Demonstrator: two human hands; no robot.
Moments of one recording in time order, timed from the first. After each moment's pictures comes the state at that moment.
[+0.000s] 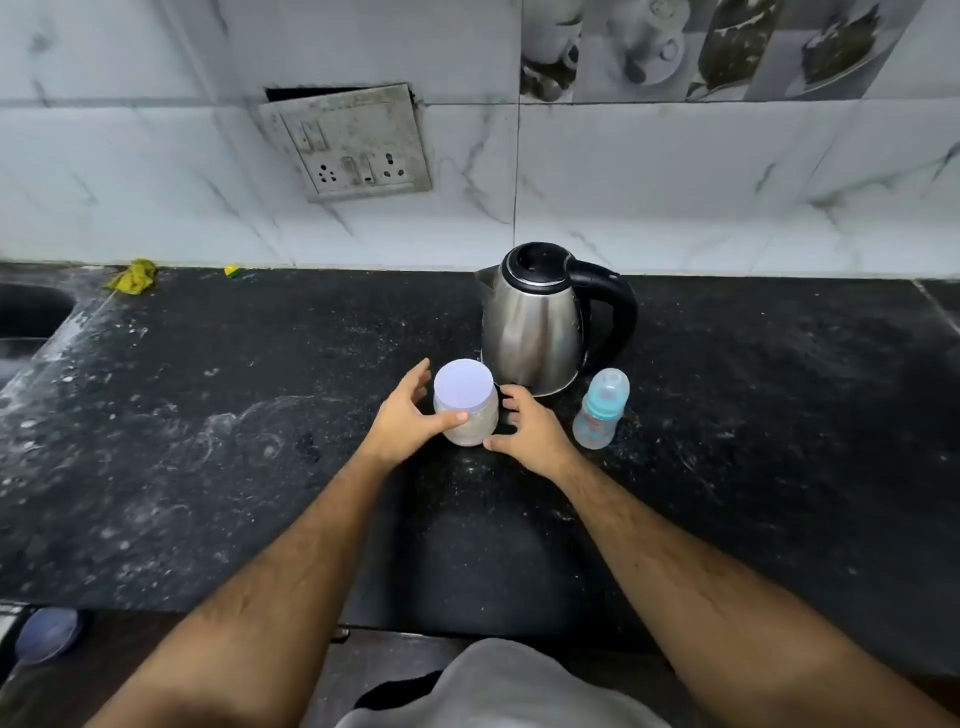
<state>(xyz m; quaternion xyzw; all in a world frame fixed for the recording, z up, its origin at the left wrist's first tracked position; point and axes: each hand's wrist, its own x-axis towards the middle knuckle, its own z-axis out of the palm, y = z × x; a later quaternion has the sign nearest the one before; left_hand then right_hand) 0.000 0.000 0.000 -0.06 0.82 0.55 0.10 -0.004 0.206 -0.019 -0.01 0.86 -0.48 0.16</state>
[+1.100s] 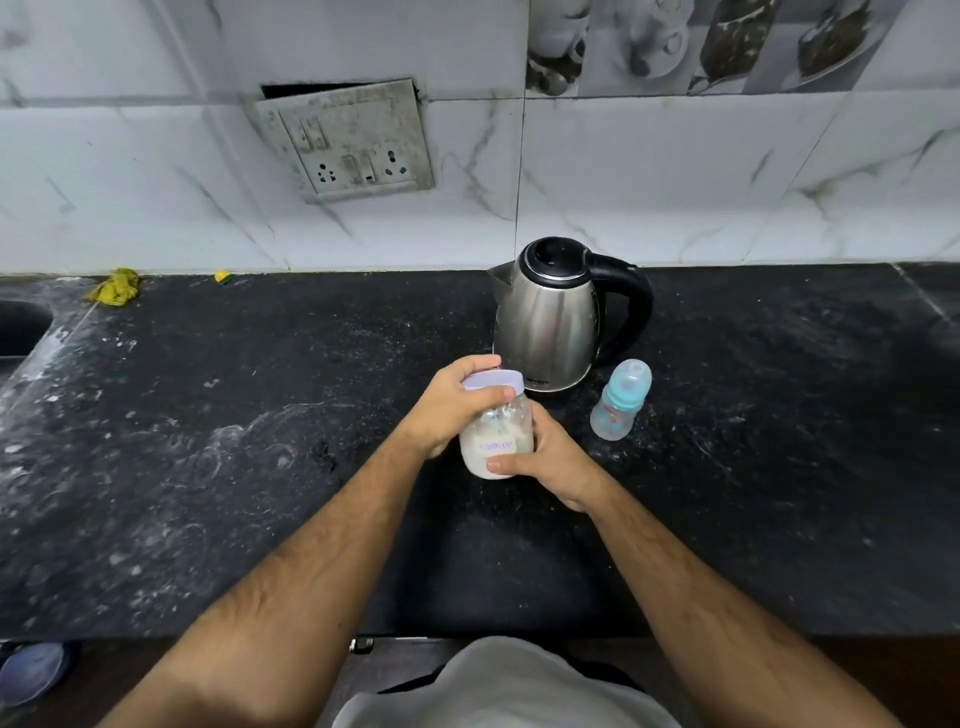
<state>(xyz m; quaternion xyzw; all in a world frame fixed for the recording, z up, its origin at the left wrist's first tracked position) -0.013 0.020 0.039 0.00 0.70 0.68 0.19 0.034 0.191 -0.011 -0.02 0.70 -0.68 0.20</state>
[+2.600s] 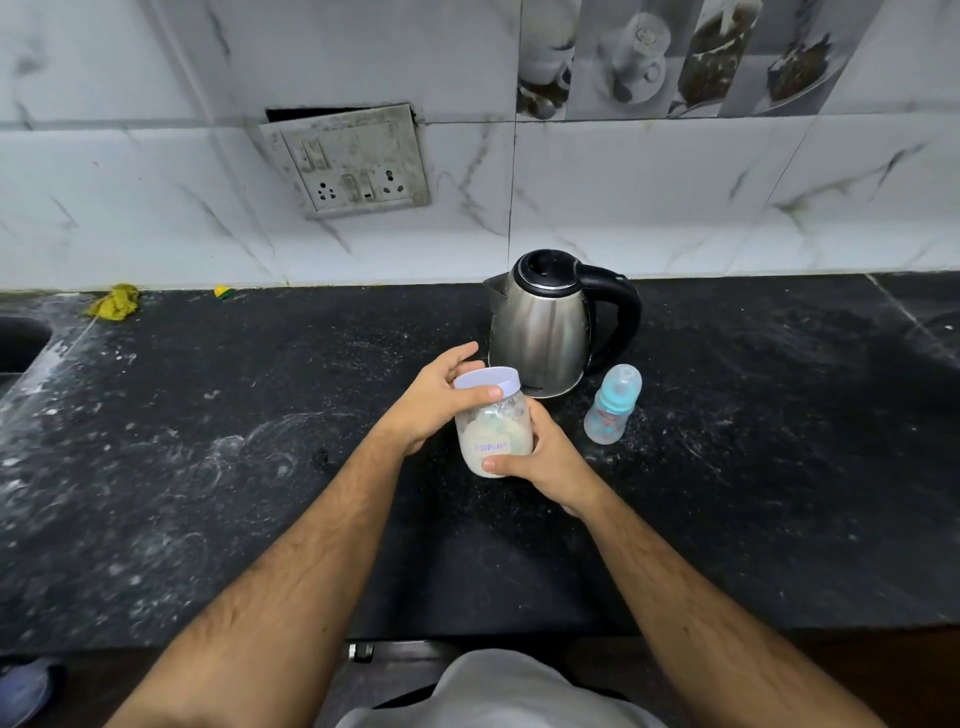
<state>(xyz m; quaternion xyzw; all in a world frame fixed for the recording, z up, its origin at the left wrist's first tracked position) -0.006 0.003 0.063 0.04 0.74 0.64 0.19 0.051 0.183 0.007 -0.01 0.74 -0.65 0.13</state>
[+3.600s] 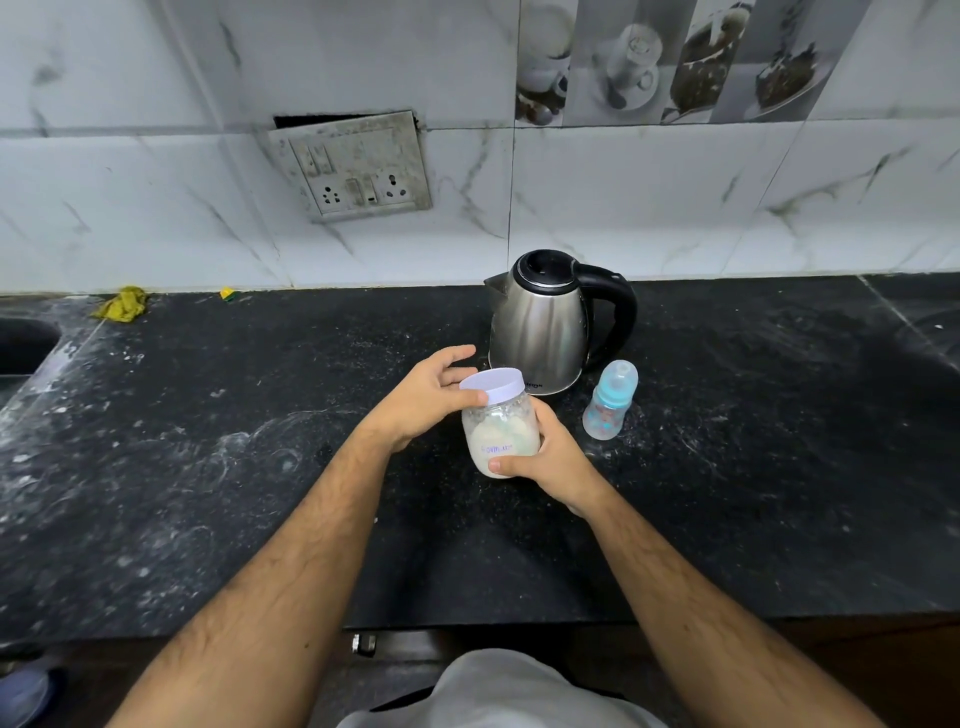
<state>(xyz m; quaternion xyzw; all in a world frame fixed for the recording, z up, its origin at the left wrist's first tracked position) 0.005 -0.012 0.076 0.07 0.77 0.60 0.20 0.062 0.184 0.009 0.01 0.75 -0.65 0.11</state>
